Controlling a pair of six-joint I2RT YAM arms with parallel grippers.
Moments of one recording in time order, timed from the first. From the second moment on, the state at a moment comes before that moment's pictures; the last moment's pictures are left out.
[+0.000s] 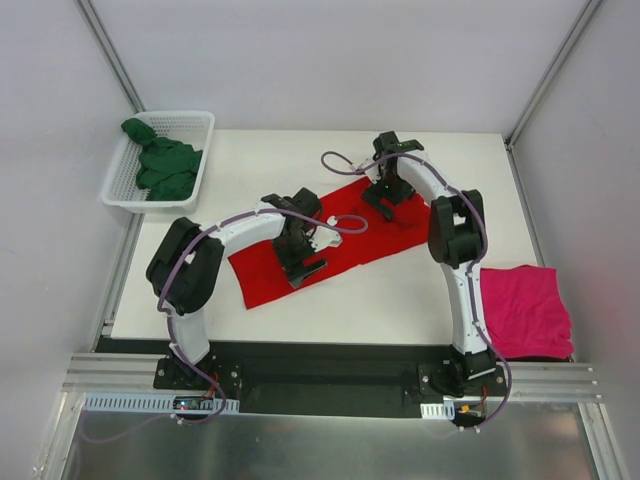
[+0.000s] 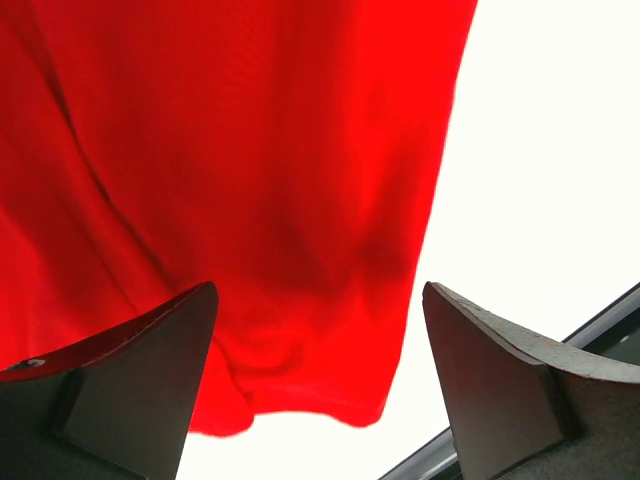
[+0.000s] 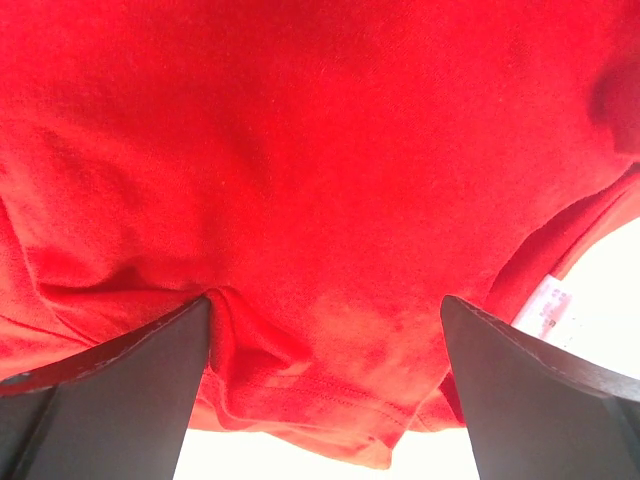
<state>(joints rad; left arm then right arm) -0.64 1.84 1.27 -0.88 0.20 0.46 0.34 2.38 2.07 -1.06 0.11 -0.56</state>
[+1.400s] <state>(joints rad) -0.48 1.75 1.27 -0.91 0.16 0.49 0.42 2.39 2.10 -0.91 0.22 -0.58</state>
